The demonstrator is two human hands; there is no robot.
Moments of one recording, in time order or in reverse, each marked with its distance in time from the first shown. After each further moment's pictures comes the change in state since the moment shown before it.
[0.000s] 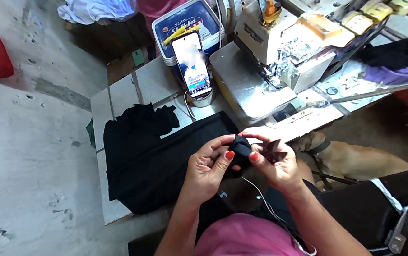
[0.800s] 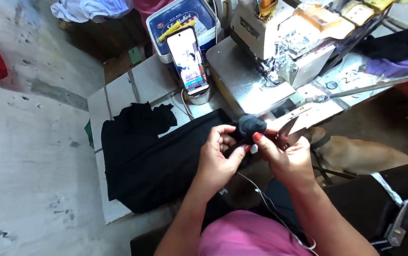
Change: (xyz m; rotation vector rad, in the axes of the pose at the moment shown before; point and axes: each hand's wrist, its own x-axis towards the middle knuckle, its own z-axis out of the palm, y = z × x) left_hand 0.013 -0.018 0.019 0.308 0.014 -0.119; right_hand 0.004 -0.013 -0.003 -0.015 0.265 0.137
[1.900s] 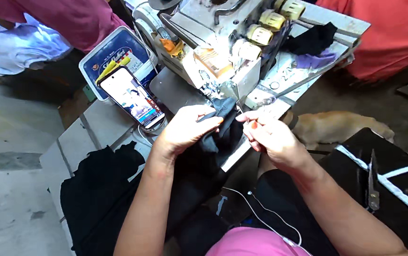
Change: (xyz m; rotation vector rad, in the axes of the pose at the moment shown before) left_hand 0.144 0.023 0.015 0.178 -0.600 -0.189; right_hand 0.040 -0.005 -0.073 -0.156 0.025 0.291
